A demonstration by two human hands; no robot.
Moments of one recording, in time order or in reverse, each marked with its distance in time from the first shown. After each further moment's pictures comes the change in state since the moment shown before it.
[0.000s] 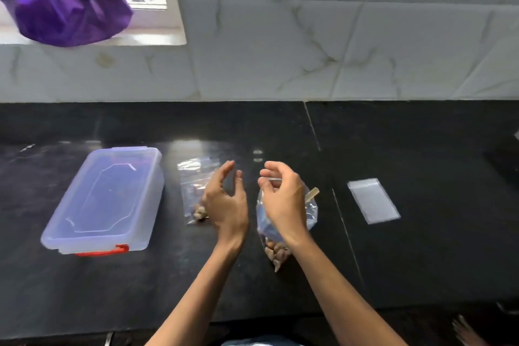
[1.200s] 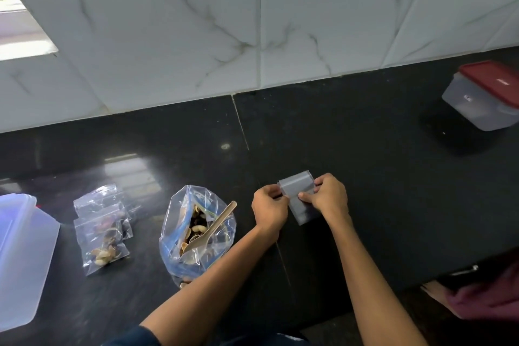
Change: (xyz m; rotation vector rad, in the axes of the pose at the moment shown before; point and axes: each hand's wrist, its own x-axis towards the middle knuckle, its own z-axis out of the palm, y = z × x) left_hand -0.098 0.013 0.205 0.000 -0.755 -0.517; right_hand 0.103 0.167 -0.184 -0.458 0.028 0.609
